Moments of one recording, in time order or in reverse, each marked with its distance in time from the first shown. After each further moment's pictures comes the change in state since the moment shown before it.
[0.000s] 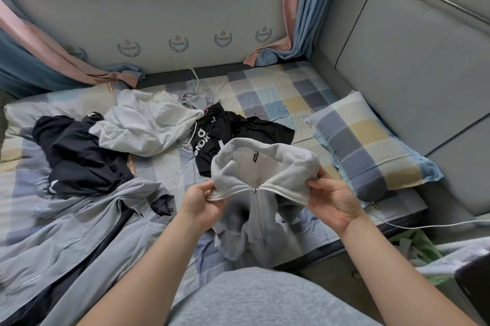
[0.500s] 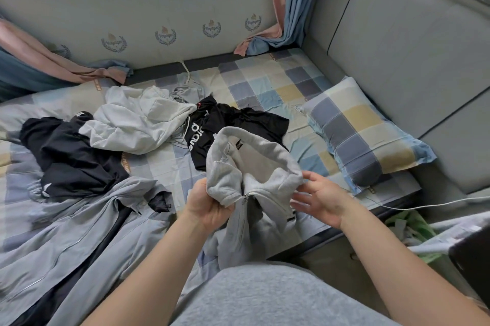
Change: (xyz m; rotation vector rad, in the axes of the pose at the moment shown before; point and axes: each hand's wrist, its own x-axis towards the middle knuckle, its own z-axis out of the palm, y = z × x) left_hand -0.018 -0.017 0.019 0.071 -0.233 -0.127; right_hand -0.001 0.012 -0.020 -0.625 0.318 0.144
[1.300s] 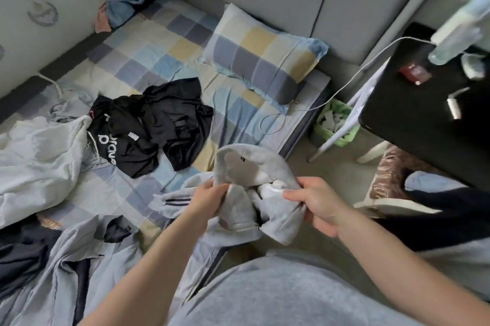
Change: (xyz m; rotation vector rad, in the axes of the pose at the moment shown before) left_hand 0.048 -0.108 -0.021 1.483 0.280 -0.332; right_hand -0.132 0.100 -0.038 0.256 0.463 0.120
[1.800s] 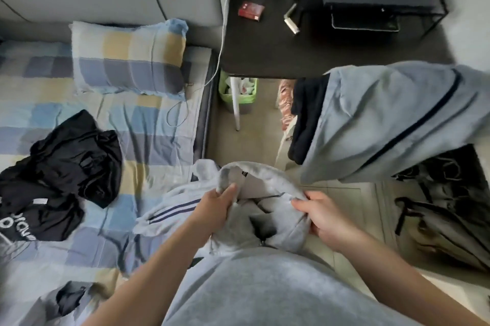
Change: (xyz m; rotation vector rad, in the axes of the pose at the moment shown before) left_hand -0.101 -0.072 0.207 0.611 -0.308 0.112; right_hand -0.140 0.210 -0.155 0.454 0.438 0.050
